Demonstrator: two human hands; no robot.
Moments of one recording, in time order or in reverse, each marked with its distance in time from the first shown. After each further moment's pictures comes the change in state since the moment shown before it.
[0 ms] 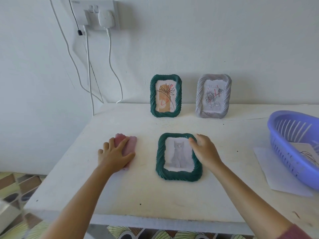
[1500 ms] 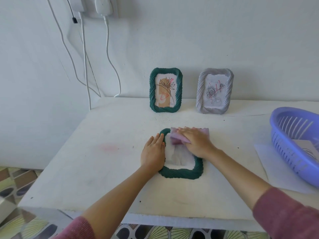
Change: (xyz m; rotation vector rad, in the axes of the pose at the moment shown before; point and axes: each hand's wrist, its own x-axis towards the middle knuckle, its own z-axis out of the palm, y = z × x) left_hand -0.009 0.106 0.038 -0.322 0.076 0.277; right_hand 0.052 0.023 0.017 -0.532 -0.150 -0.526
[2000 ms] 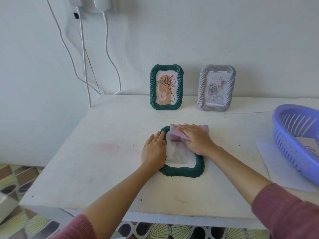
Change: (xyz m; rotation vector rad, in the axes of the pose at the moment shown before) left_hand -0.003 0.003 -0.005 -0.003 0.023 0.005; right_hand 0.005 0.001 0.000 -0.020 -0.004 -0.038
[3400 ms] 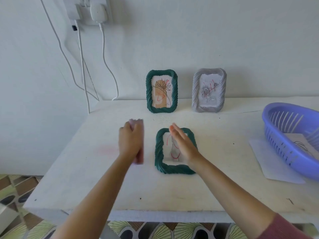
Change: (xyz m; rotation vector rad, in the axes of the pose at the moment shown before) left_hand -0.004 0.000 -0.076 -0.564 0.341 -0.374; right_hand -0.039 -0.097 -0.032 1.196 0.060 0.418
